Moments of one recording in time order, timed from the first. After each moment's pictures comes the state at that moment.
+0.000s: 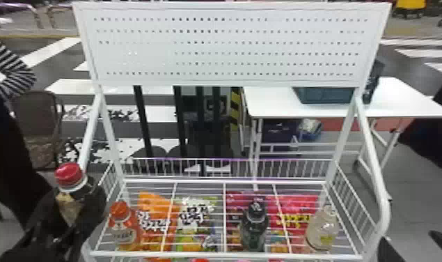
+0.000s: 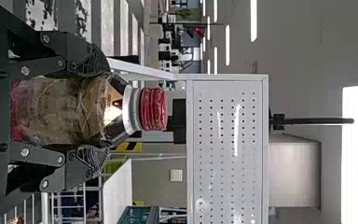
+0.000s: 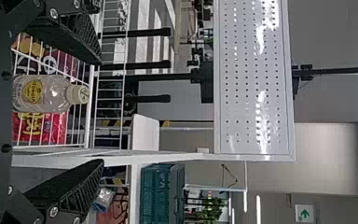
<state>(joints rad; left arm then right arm) 0.65 0.42 0.05 -2.30 0.31 -0.05 0.22 0.83 -0.13 -0.25 -2.41 -0.26 0.06 0.23</state>
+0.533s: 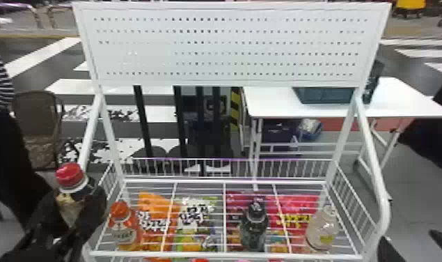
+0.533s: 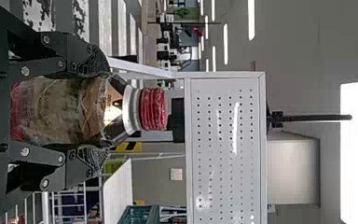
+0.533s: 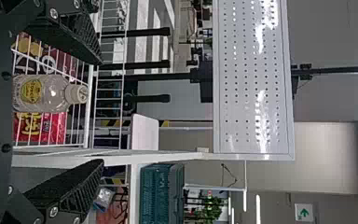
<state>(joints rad) 0.67 0.42 0.05 -2.31 0.29 -0.04 0.22 0.83 -0.13 -0.25 -2.41 -0.26 0.06 0.23</state>
